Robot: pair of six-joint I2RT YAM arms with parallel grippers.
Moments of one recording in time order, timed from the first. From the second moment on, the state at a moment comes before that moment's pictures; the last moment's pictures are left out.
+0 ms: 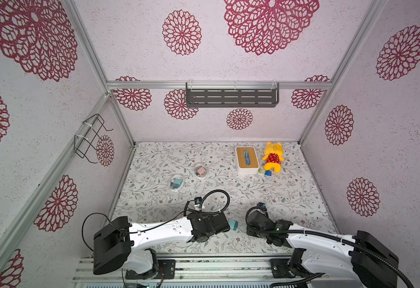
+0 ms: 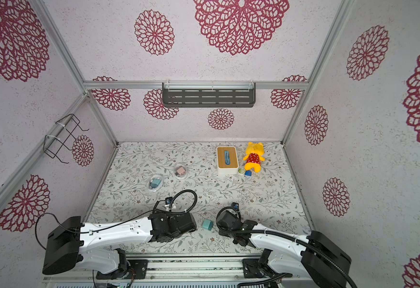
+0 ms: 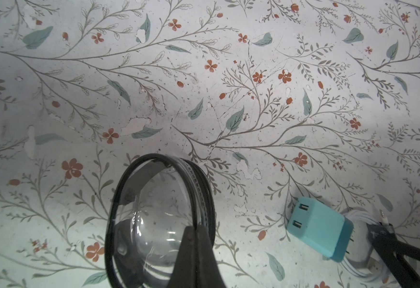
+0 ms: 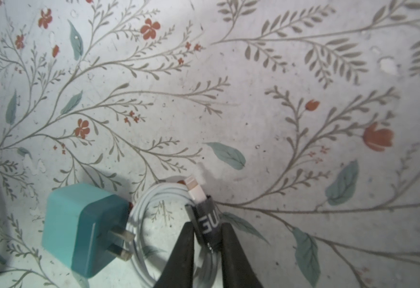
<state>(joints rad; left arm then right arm) -1.21 1.42 0.86 -0.75 -0.54 -1.35 0.98 1.10 0.39 -0.37 0.25 1.07</state>
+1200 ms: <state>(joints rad) -1.19 1.42 0.88 -0.37 -0.50 -1.28 1.03 1.24 0.62 -0.30 0.24 1.05</state>
